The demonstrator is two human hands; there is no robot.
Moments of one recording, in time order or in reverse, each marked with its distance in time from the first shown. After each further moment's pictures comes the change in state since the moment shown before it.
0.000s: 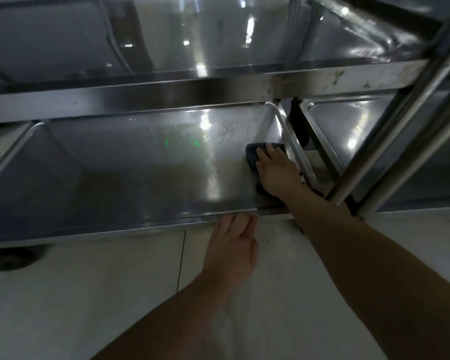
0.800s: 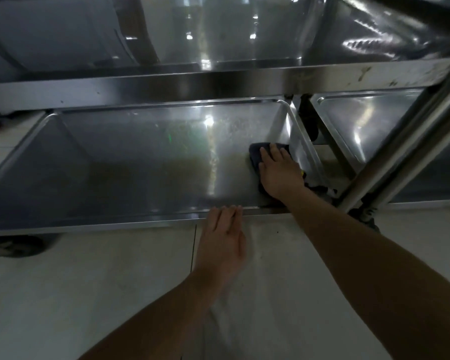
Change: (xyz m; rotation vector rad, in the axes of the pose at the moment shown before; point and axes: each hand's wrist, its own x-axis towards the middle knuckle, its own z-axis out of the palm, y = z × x) left_hand -0.035 -0.038 -0.007 0.051 0.113 -0.043; right_hand -0.020 -0.035 0.014 0.045 0.038 0.052
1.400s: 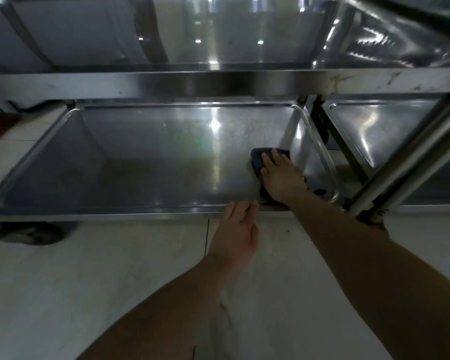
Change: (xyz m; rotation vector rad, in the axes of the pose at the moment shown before) left_hand 0.004 -0.007 -0.021 -0.172 -0.051 -0.046; right_hand -0.010 -0.033 0.001 -0.001 -0.097 -0.037
